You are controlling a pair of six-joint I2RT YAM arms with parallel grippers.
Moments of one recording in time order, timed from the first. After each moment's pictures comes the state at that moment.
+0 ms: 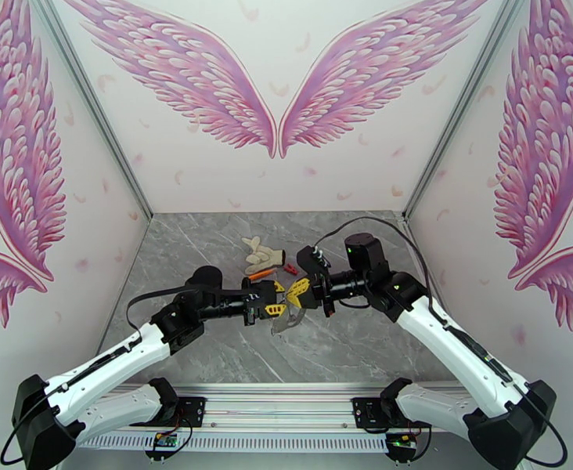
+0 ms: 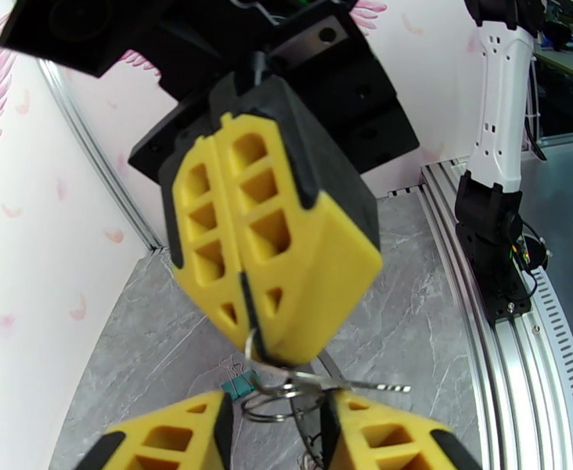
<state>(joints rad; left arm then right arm) -0.79 1.06 0.83 0.01 0.58 0.48 0.52 1.15 1.14 -0.56 -1.02 -0.29</state>
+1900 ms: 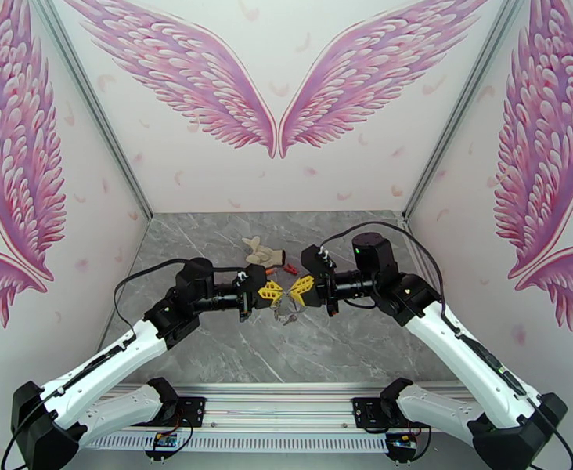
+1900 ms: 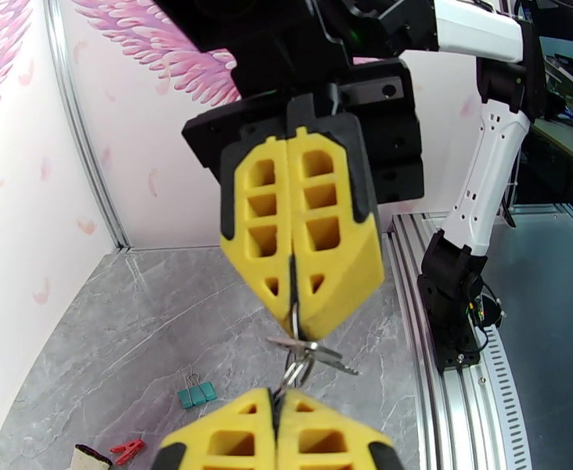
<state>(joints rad) -0.71 1.05 0.85 0.06 0.69 0.20 0.52 1.10 1.16 -0.59 -0.92 -0.32</state>
